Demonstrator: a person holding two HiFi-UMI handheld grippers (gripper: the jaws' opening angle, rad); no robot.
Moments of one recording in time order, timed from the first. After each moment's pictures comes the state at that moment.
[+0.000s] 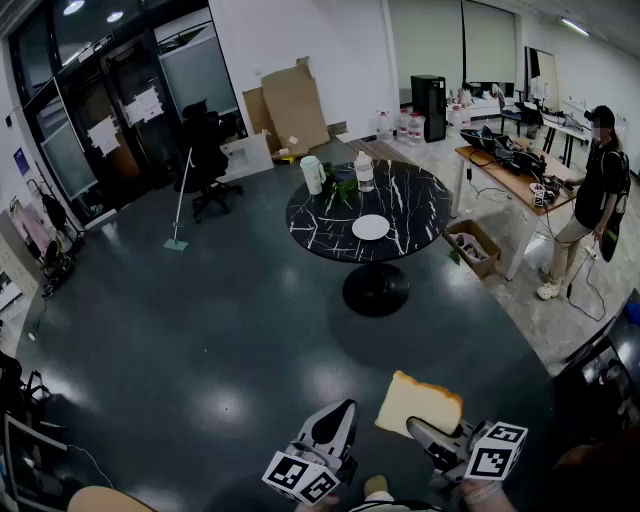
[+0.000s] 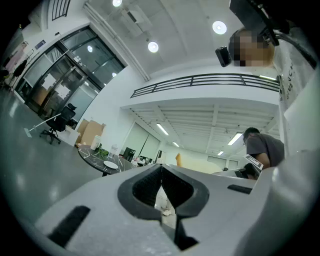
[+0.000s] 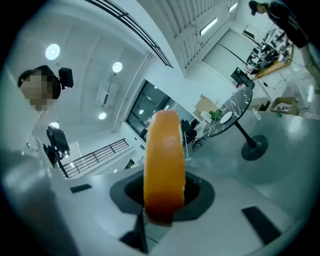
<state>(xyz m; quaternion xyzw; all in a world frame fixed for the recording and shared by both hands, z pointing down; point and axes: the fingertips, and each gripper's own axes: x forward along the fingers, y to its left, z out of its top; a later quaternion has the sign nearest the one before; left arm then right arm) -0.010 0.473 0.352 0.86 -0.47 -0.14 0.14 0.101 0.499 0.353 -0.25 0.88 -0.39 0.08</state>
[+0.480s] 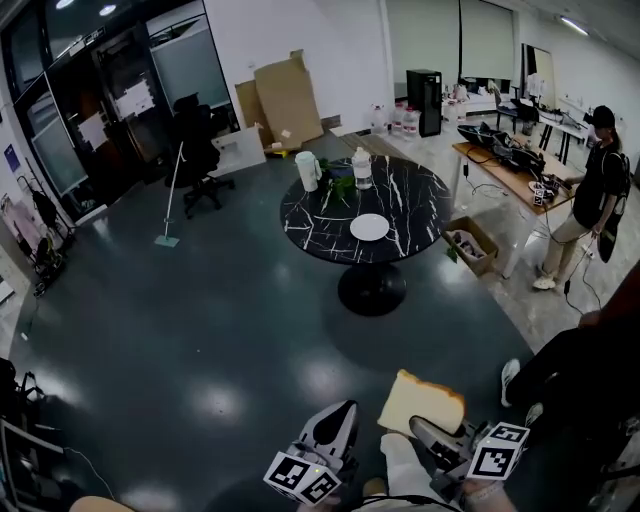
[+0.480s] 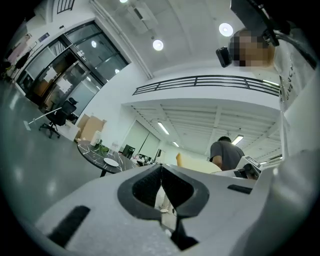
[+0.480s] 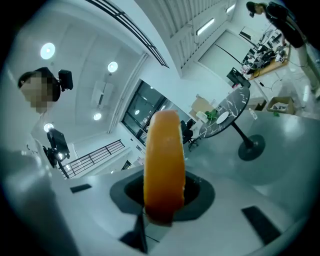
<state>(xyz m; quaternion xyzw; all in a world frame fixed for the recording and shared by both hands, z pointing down) -0.028 0.433 0.363 0.86 -0.46 -0.15 0.16 0.086 0.457 0.361 -0.27 0.88 -0.39 0.08</state>
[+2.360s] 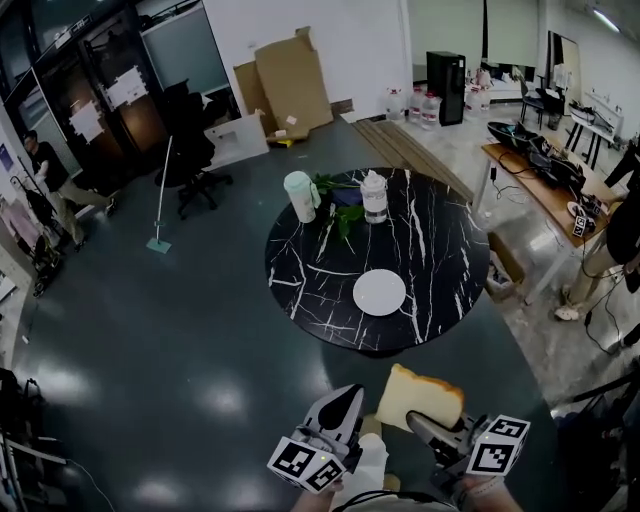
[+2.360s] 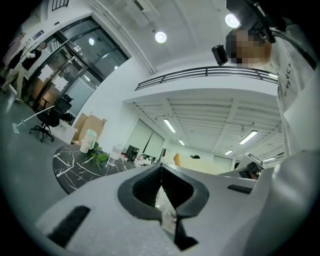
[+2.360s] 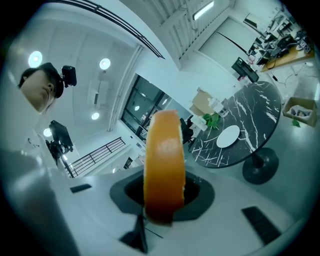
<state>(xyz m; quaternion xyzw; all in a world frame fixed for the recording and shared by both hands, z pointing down) -0.024 0.034 0.383 0.86 -0.47 -0.13 0.15 0.072 0.070 0.388 -0.23 0.88 -0.41 0.05</state>
